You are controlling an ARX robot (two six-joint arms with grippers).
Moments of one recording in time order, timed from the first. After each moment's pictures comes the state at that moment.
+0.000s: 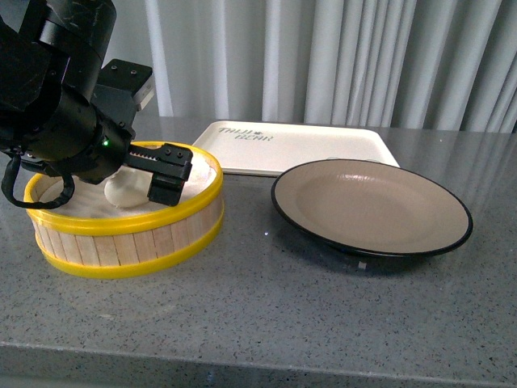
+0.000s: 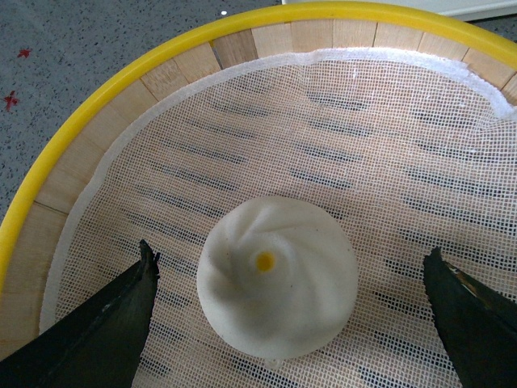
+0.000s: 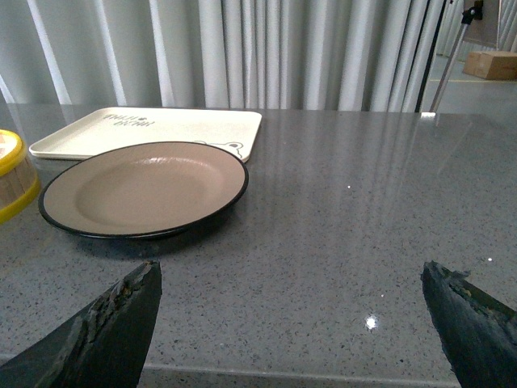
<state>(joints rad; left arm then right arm) -0.25 1.88 1.24 0.05 -0.24 0.10 0.00 0.00 0.01 0.00 0.00 0.00</state>
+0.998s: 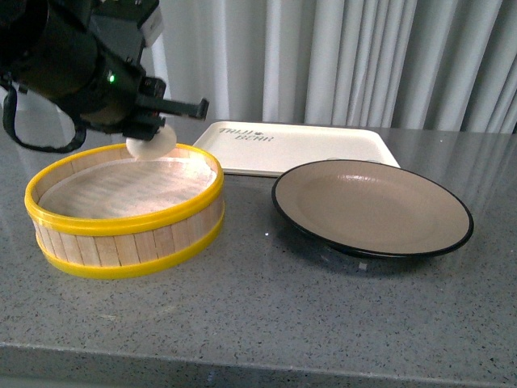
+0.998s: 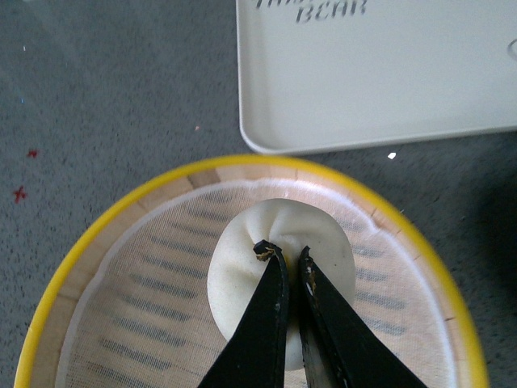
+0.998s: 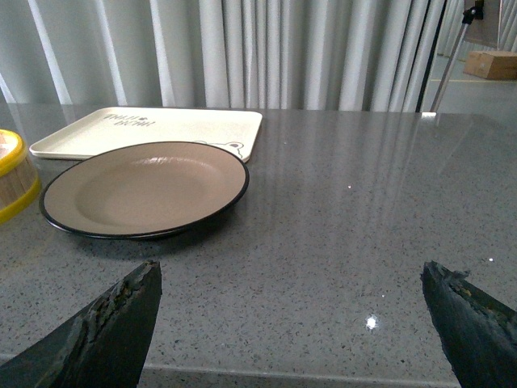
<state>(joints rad) -0.32 1.79 1.34 0.04 -0.17 0.09 0.00 0.00 0.01 0.00 0.00 0.00</state>
